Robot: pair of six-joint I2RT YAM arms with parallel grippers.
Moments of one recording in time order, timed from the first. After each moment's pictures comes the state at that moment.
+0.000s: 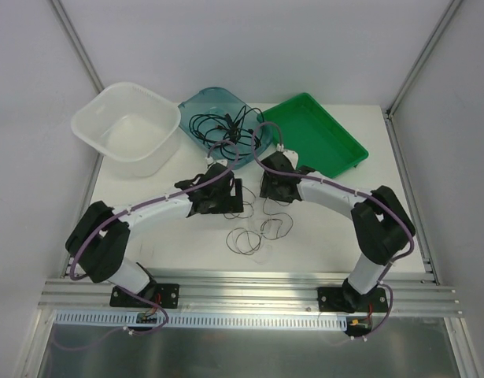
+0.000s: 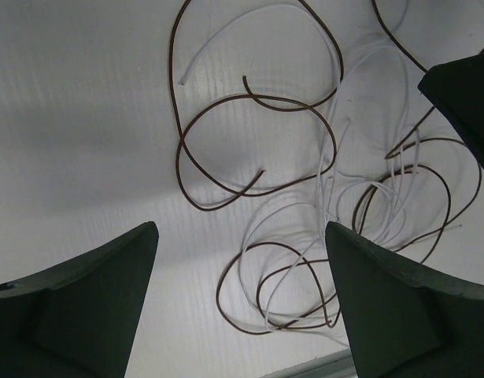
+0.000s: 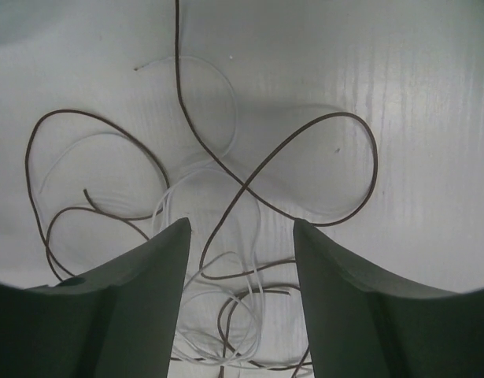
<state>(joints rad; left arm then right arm) -0.73 1.47 0.91 -0.38 -0.11 -0.70 0.70 1.70 1.13 -0.47 0.28 0.75</state>
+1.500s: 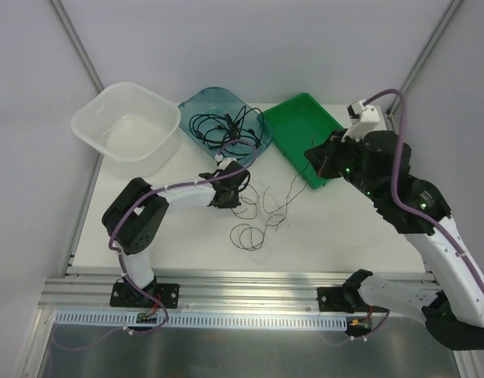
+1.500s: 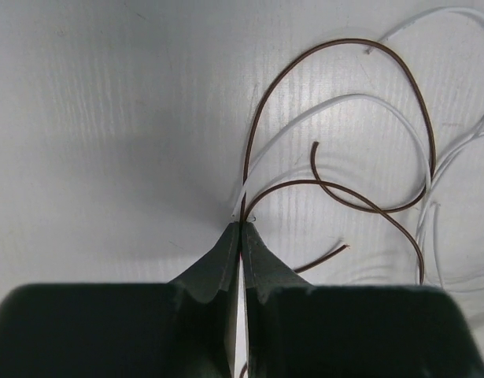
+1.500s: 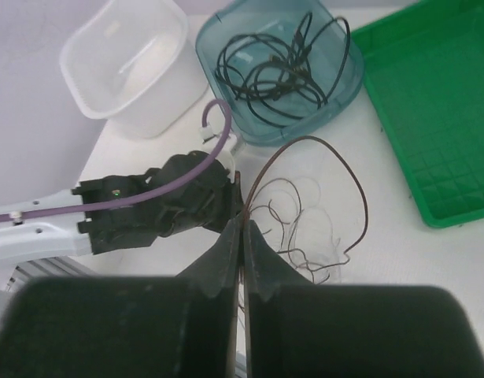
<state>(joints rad) -0.73 1.80 1.08 -0.36 -0.27 -0.70 0.70 1.02 1.46 -0.76 0.17 0.46</state>
